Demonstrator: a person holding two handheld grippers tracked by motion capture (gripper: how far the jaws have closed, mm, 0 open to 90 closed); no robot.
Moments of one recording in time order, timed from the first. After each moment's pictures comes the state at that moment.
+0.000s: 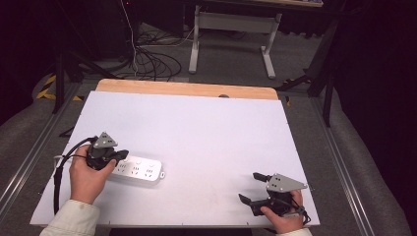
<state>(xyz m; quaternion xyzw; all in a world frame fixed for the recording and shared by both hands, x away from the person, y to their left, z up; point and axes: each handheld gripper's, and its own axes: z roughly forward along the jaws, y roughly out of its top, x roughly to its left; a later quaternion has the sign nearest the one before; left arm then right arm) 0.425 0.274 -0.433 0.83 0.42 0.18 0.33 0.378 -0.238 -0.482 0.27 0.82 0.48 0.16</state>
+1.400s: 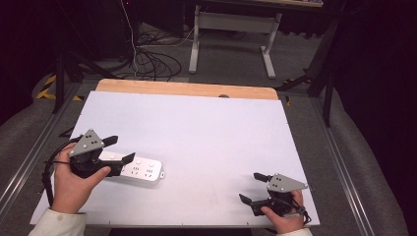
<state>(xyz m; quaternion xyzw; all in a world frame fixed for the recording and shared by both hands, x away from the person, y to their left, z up) 0.389 0.269 -0.388 0.78 0.37 0.22 0.45 0.378 -0.240 -0.482 0.27 0.82 0.48 0.16</state>
